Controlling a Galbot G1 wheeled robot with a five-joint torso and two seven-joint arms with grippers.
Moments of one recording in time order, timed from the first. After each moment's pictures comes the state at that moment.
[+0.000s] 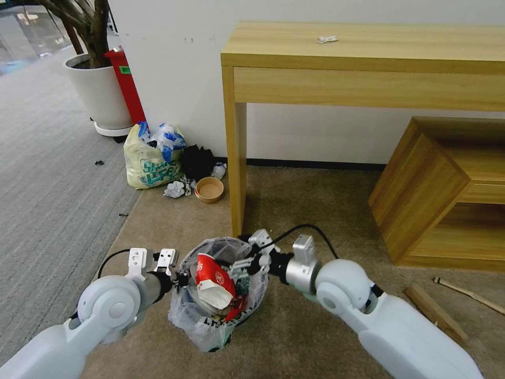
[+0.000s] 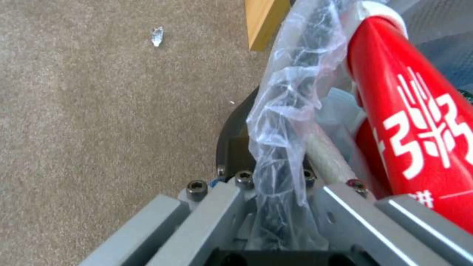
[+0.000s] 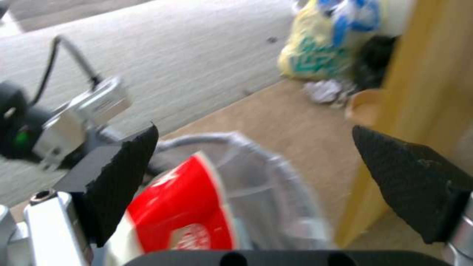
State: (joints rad) left arm 1.19 -0.72 -0.25 -2.12 -1.34 0.74 -0.57; right arm -0.88 0.97 -0.06 2.07 0.66 -0.49 -0.13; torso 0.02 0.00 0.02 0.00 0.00
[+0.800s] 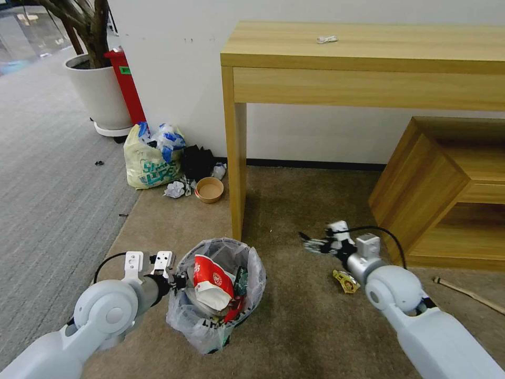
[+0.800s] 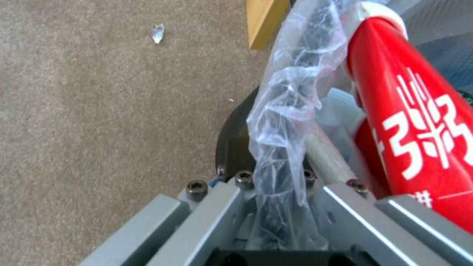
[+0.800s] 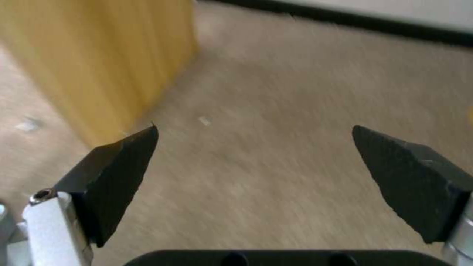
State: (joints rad) left arm 1.23 -0.75 -0.28 -2.14 -1.33 0.74 -0.58; right arm -1.13 0.97 0.34 1.77 0.53 -0.42 -0.02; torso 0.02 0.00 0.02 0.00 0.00
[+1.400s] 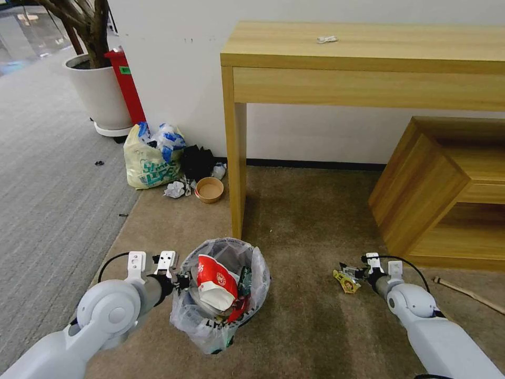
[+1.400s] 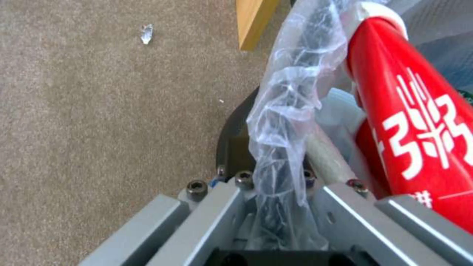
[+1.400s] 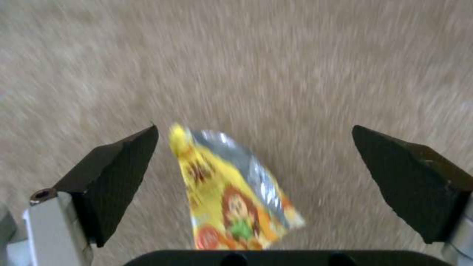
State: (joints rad) left arm 1.22 -0.75 -0.26 -2.14 -1.33 0.74 -0.57; right arm -1.01 1.02 0.33 1.21 0.57 -0.38 -0.09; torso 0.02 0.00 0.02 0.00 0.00
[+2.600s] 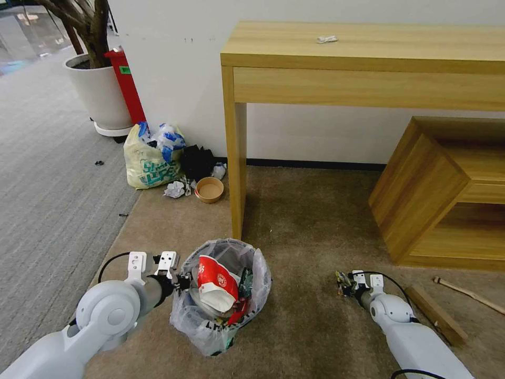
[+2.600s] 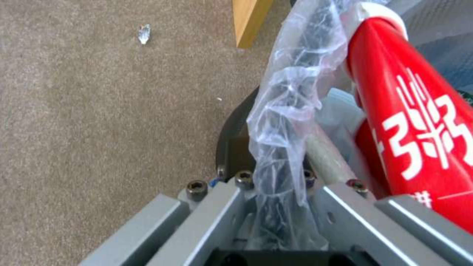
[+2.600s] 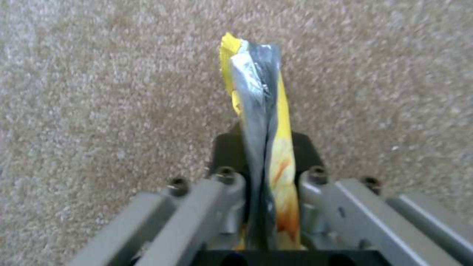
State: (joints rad) left arm 1.23 -0.74 -0.26 -2.16 -1.33 0.74 -0.57; right arm -0.96 1.11 0.30 1.03 0.49 -0.35 -0.10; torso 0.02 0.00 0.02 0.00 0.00
